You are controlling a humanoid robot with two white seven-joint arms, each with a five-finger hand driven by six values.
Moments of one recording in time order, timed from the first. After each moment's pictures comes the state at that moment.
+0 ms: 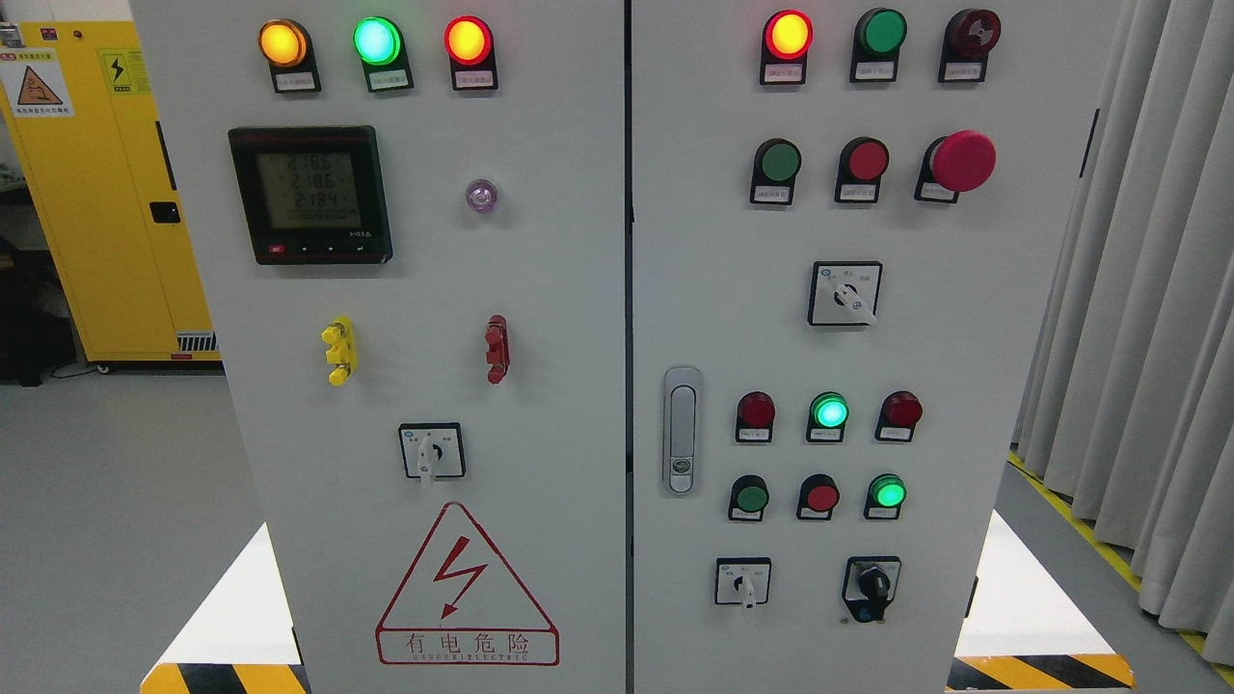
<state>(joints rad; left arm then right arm) 0.18 -0.04 0.00 -1.98 -0.06 -0.03 0.20 0.12 0.12 0.05 -0.13 0.00 -0.09 -0.24</state>
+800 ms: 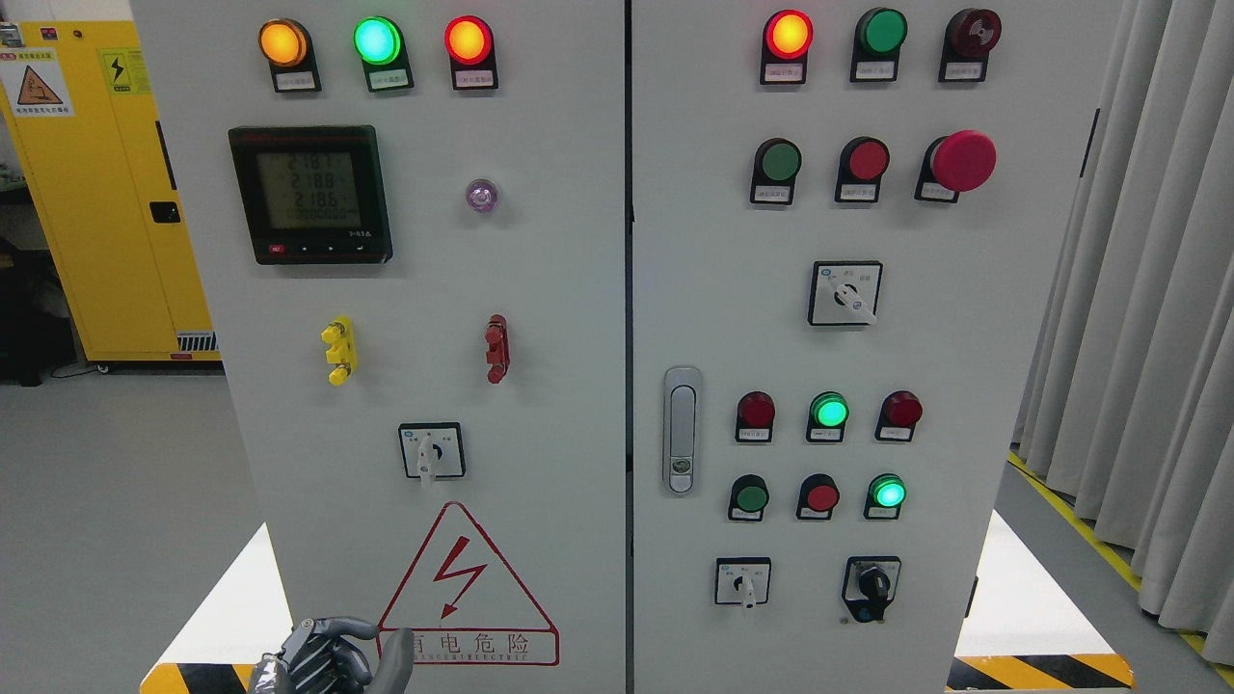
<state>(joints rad) 0.00 -0.08 -0.04 -2.02 -0.17 0.17 0.28 0.12 0.12 0.05 -0.13 0.00 -0.08 -0.24</state>
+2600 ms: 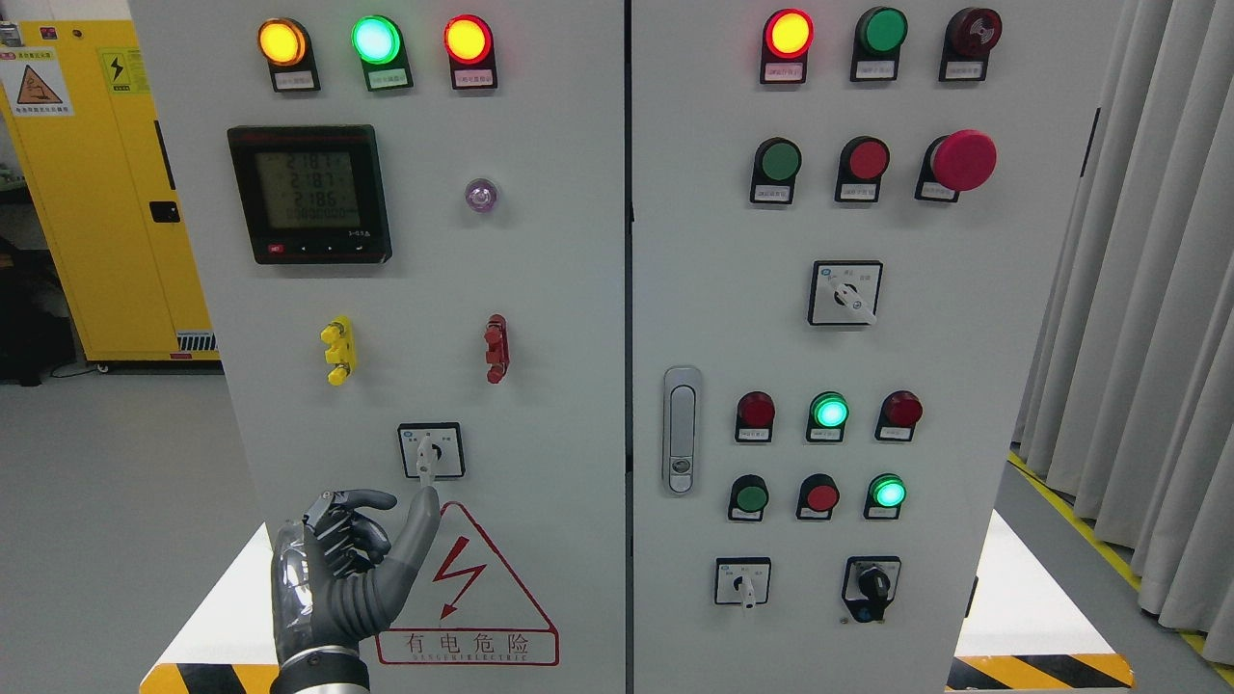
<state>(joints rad) -0.31 -0.13 -0.07 -2.01 -0.23 0.53 0.36 0.12 0.12 0.05 -0.13 0.00 -0.09 -0.24</state>
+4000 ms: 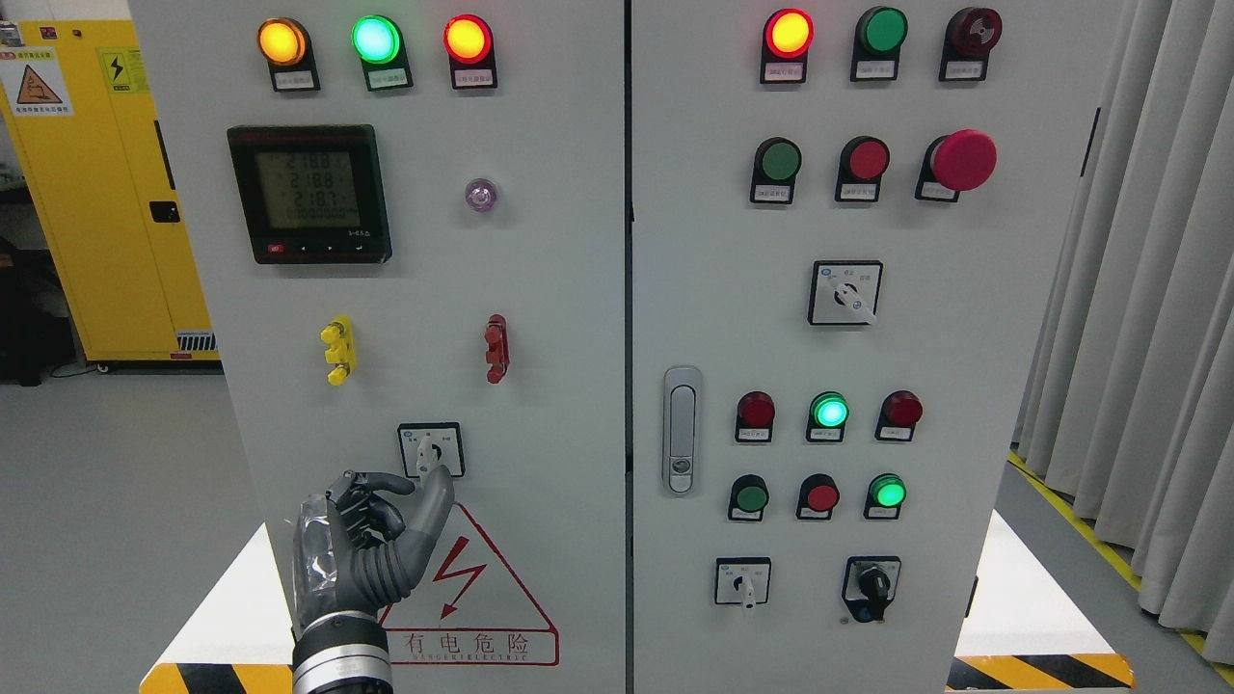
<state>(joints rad) -0.38 -0.14 -0.08 -1.94 -0.27 0.59 0.35 0.12 0.12 0.05 -0.13 0.00 -0.09 -0.24</state>
